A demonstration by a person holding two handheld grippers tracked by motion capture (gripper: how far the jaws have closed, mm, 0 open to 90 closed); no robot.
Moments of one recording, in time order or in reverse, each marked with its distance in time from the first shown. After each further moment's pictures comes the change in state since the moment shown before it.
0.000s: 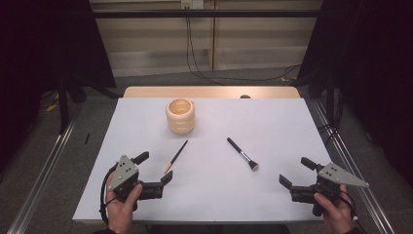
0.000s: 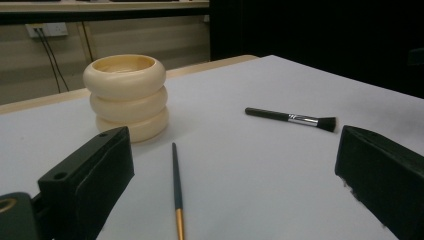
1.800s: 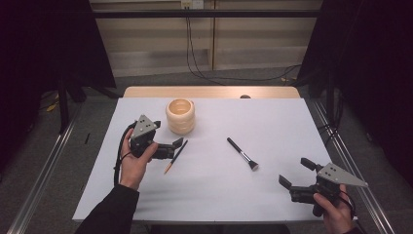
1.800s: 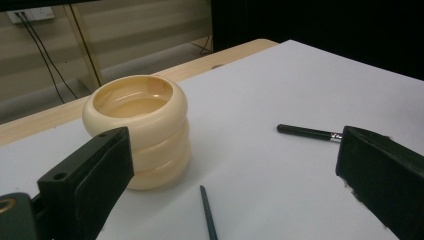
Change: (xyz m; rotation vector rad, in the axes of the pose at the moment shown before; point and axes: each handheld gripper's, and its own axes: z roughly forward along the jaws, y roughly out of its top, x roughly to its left) left arm 0.044 0.052 0.078 0.135 -0.019 0.031; right arm 0.000 0.000 0.000 0.012 -0.002 -0.008
